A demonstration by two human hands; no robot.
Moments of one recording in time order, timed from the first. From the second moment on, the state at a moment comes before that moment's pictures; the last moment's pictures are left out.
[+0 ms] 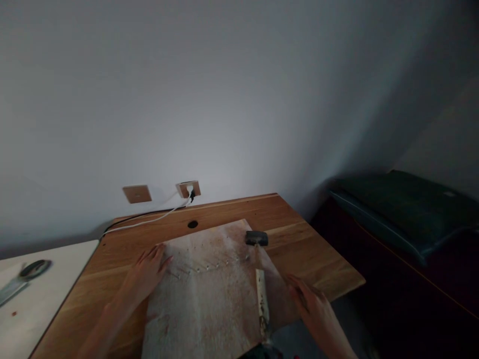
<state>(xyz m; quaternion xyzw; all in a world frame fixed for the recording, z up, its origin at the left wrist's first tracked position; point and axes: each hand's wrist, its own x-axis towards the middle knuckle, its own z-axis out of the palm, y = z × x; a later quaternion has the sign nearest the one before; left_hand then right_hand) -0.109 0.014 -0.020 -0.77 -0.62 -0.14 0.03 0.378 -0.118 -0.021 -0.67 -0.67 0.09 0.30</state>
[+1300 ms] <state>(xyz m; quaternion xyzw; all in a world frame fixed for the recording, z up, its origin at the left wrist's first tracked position) -0.062 -0.035 0.006 -0.79 -0.53 -0.18 -0.25 0.237 0.005 0.043 -0.48 -0.86 0.15 -0.02</state>
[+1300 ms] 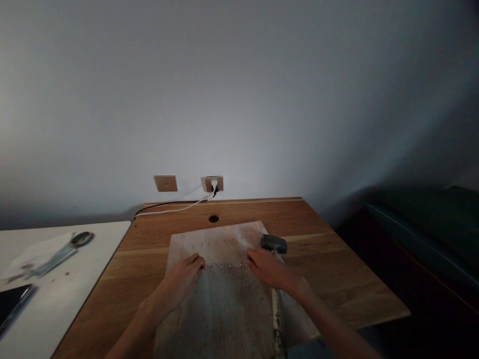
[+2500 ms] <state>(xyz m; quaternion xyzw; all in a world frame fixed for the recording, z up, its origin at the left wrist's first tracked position) -0.037 -0.027 0.037 -0.79 -0.56 -0.14 -0.20 0.215 0.002 0.044 -0.47 -0.86 0.19 0.00</state>
